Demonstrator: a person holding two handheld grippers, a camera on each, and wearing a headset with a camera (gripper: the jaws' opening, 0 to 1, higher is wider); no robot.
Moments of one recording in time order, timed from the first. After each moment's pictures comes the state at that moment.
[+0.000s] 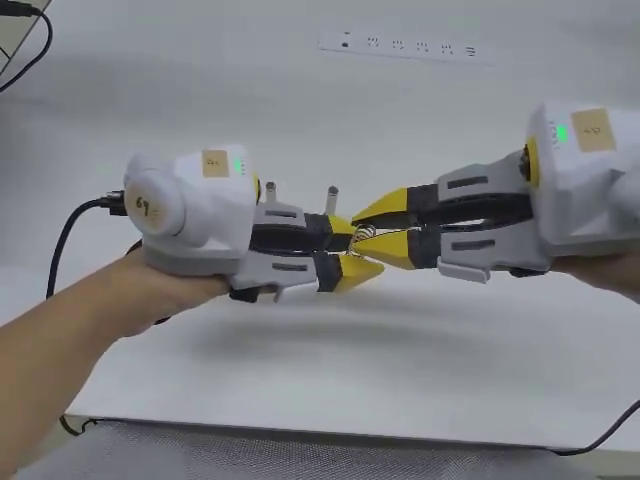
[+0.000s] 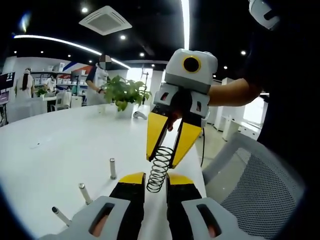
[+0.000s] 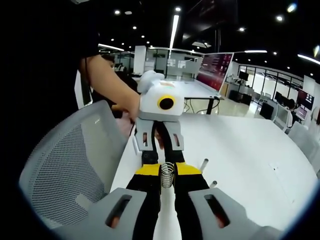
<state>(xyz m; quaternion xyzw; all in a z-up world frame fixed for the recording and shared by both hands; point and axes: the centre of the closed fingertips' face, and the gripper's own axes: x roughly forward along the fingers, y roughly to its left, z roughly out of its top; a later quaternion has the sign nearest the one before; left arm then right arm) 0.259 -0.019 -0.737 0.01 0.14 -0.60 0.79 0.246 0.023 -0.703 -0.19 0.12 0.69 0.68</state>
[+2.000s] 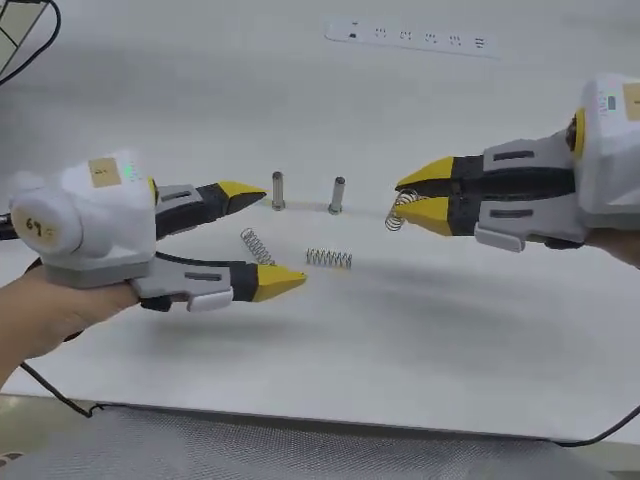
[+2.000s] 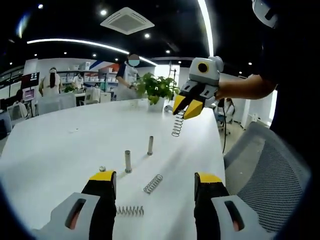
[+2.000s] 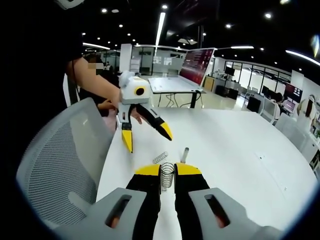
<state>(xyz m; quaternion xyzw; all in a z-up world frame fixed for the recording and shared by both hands) 0.272 0.071 -0.756 0.03 0.16 -0.49 0.86 0.280 -0.007 -0.705 -0.19 0.14 0.64 0.73</state>
